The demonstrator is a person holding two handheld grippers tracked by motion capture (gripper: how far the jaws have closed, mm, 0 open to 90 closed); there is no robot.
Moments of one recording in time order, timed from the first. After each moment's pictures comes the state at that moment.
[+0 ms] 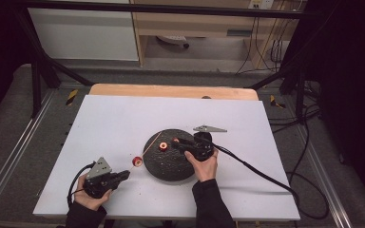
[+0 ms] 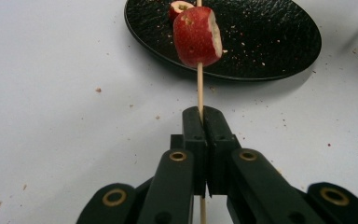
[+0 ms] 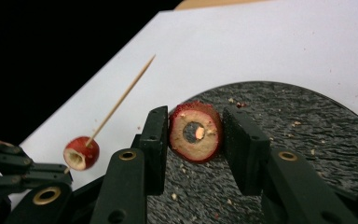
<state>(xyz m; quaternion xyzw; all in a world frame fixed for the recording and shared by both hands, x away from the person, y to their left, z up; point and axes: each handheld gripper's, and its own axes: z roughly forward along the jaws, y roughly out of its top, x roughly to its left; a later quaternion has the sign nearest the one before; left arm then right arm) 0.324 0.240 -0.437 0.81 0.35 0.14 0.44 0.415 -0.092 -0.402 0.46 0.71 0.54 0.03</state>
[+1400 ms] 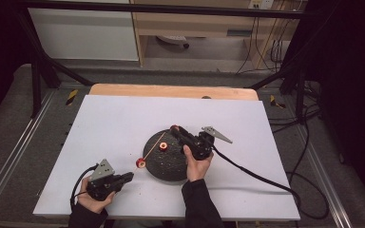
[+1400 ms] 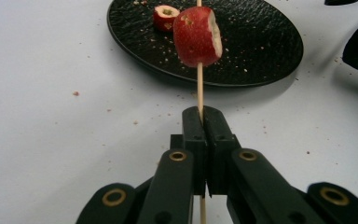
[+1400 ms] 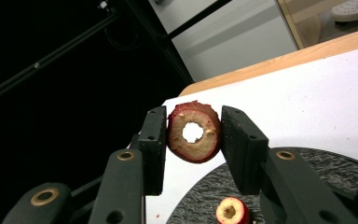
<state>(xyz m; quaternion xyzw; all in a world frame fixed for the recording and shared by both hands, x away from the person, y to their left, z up) 0.318 0.228 -0.439 0.81 0.35 0.13 0.46 0.414 -0.085 -0.412 0.49 0.55 0.67 0.06</state>
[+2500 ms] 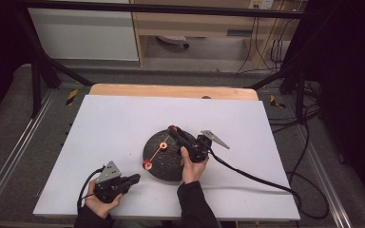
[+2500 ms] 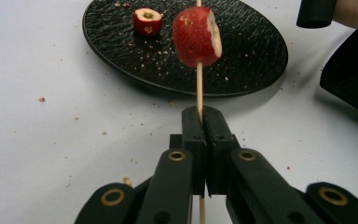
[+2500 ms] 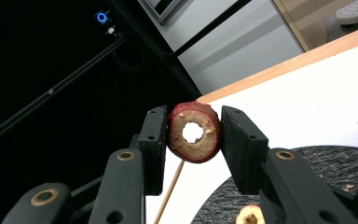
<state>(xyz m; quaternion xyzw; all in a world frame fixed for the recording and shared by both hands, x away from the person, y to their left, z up) 0.314 0.210 -0.443 0.80 0.36 0.12 0.47 0.410 -0.076 -0.424 0.50 0.51 0.70 0.05</state>
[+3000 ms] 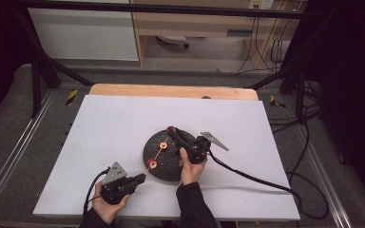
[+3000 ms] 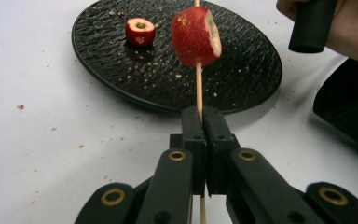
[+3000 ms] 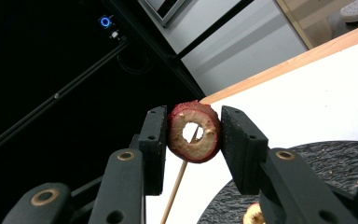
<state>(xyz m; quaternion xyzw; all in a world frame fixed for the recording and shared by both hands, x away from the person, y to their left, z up) 0.309 0.190 -0.443 0.78 0.39 0.13 0.48 0.408 -0.073 -0.428 0.50 0.50 0.71 0.04</state>
